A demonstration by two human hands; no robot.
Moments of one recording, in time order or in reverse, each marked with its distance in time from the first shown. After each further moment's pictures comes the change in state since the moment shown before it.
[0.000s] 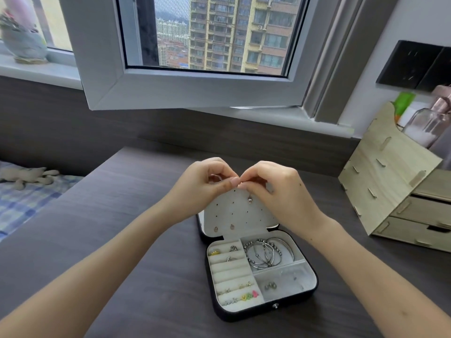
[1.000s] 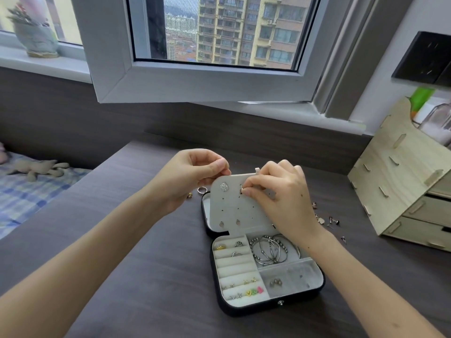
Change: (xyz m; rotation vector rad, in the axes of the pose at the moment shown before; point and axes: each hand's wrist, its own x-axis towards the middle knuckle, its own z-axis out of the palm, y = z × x) left_hand -0.006 0.007 -0.019 -0.399 0.067 -0.308; right_hand -0.013 0.011 0.021 -0.251 0.173 -0.023
